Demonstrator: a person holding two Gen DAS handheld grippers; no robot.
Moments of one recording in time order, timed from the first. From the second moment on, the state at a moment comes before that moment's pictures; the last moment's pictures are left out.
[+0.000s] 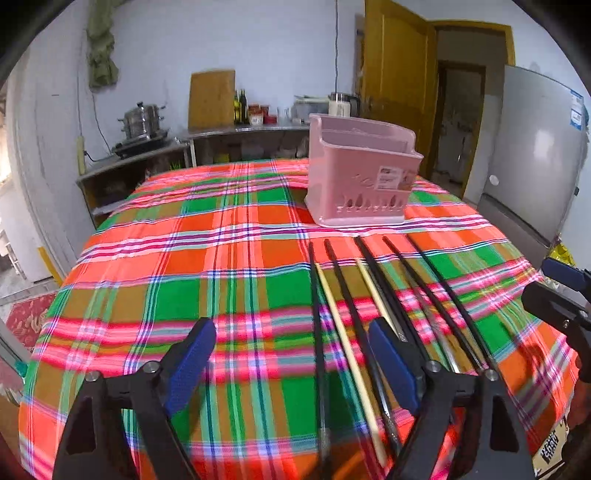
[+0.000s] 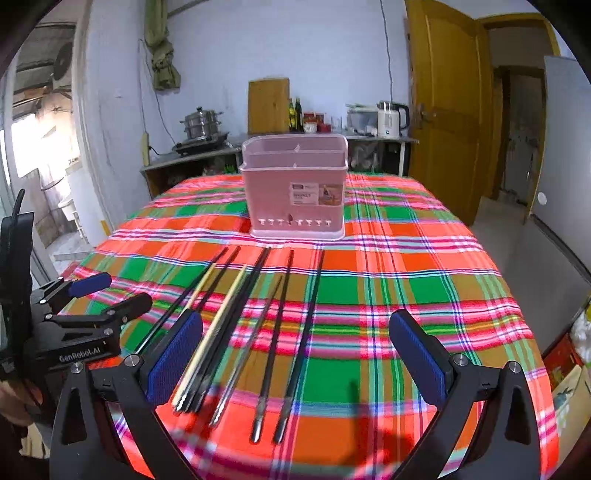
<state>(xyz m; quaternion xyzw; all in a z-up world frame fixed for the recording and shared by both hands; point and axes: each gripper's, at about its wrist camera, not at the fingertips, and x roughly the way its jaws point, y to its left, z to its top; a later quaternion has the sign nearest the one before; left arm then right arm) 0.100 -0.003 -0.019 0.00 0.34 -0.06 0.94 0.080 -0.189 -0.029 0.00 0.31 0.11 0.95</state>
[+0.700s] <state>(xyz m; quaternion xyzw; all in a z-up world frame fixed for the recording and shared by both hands) 0.194 -0.006 -0.056 0.01 0.45 -0.10 0.89 0.206 -0.193 -0.081 0.01 0.44 0.12 0.89</state>
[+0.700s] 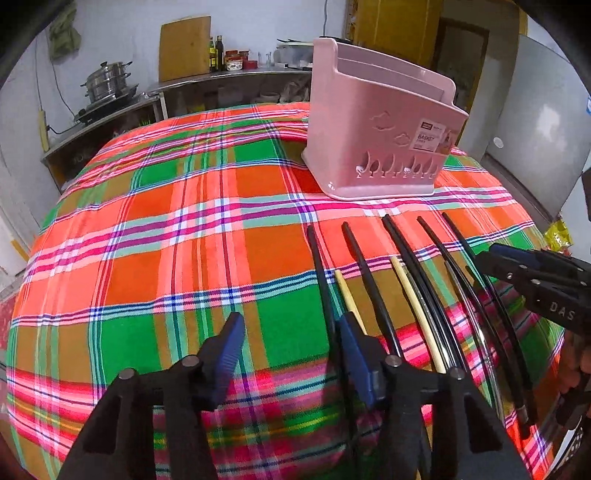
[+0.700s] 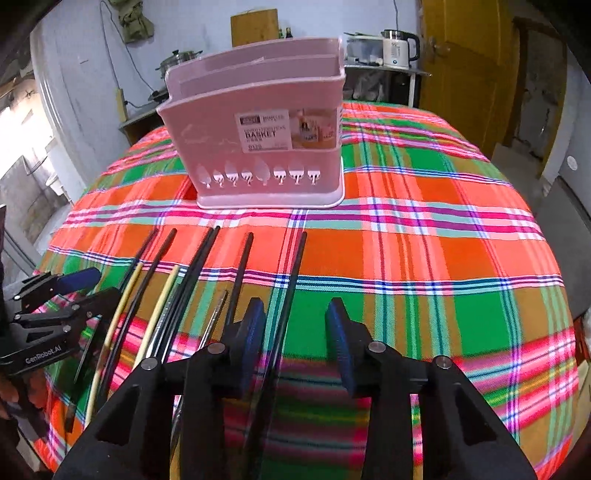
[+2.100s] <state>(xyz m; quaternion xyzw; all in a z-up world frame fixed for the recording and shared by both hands) 0.252 0.011 -0.001 -0.02 0.47 -0.10 0.88 0.241 -0.202 -0.042 0.03 0.45 0.15 0.88</state>
